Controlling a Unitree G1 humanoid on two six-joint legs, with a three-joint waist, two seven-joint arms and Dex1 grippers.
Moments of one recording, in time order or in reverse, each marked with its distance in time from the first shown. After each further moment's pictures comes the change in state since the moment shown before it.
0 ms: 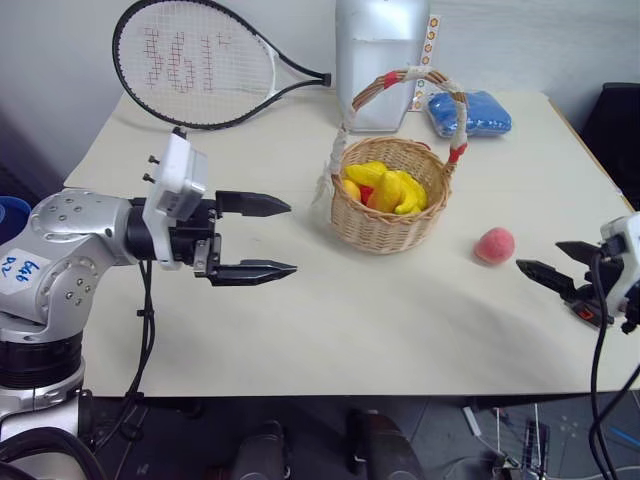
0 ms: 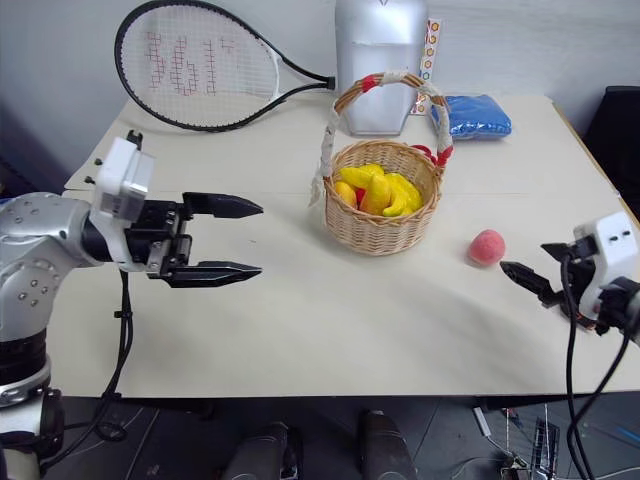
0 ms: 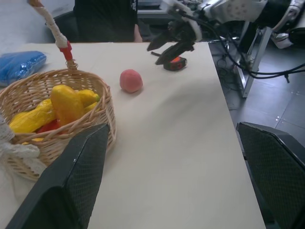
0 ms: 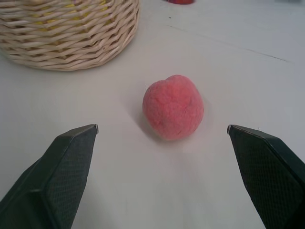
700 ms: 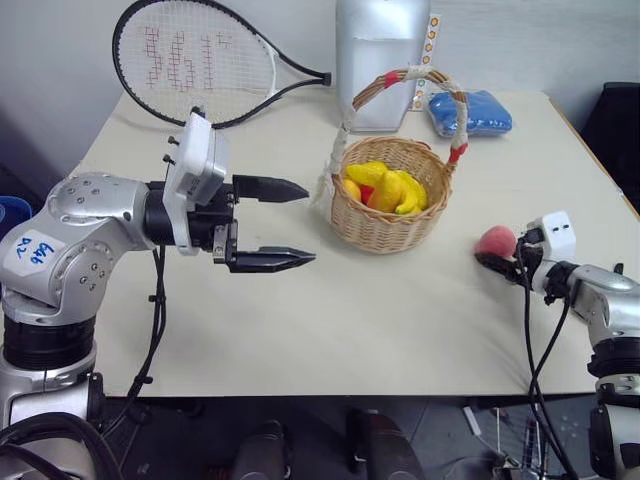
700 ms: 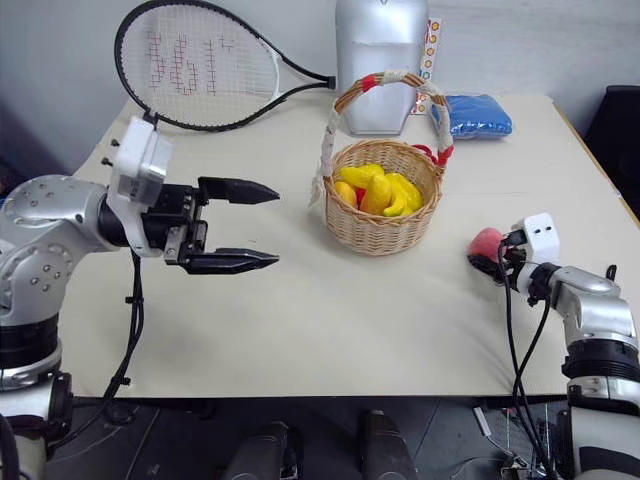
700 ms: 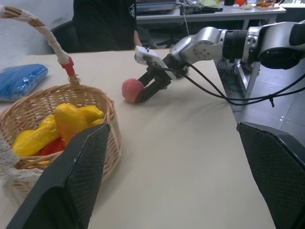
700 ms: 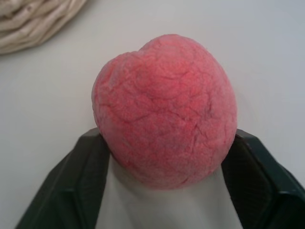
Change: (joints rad) left arm -0.103 0.008 -0.050 0.047 0.002 -0.009 0.036; right arm -0.292 0.167 0.177 0.469 -0.177 -0.192 0.025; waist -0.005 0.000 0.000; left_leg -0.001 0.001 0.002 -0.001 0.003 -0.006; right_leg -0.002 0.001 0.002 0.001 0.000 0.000
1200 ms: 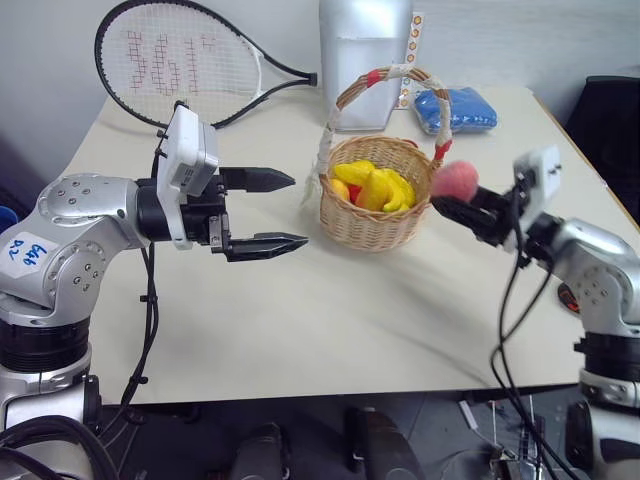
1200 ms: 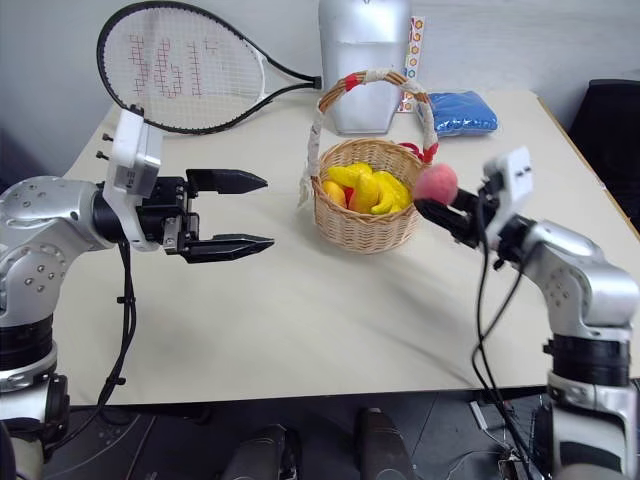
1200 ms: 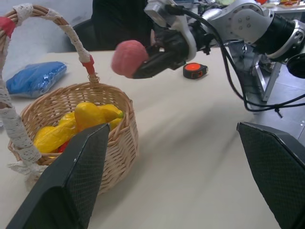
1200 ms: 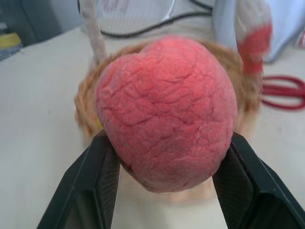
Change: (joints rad) left arm 0.026 0.006 0.027 0.002 0.007 -0.005 0.073; right arm -0.143 0.157 0.002 -0.536 0.239 0.343 -0.145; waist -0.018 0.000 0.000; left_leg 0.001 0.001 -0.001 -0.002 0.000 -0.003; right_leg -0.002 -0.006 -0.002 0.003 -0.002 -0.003
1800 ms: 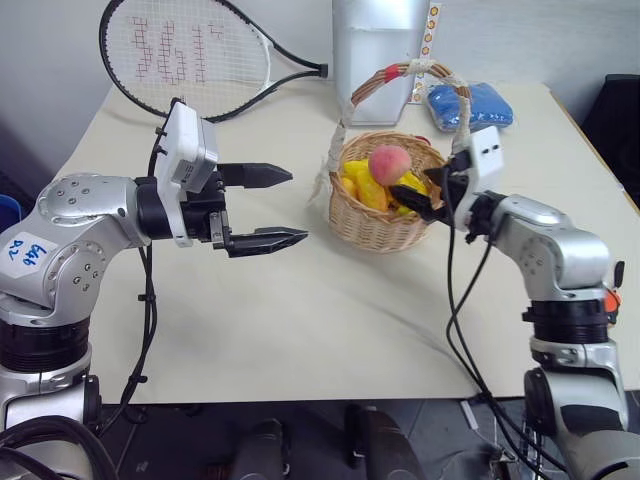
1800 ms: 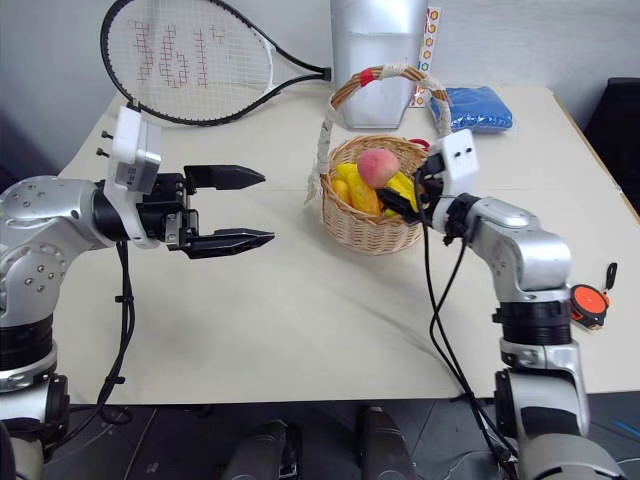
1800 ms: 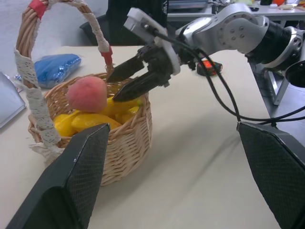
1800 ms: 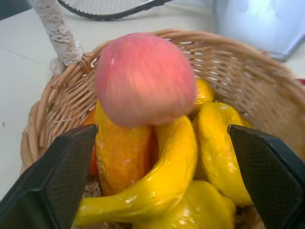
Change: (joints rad) left arm 0.001 0.000 0.002 0.001 0.001 -0.006 0.025; right arm -0.051 0.032 0.054 -0.004 -0.109 0.048 -0.097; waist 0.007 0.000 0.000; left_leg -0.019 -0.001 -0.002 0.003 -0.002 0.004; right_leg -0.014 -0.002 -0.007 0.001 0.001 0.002
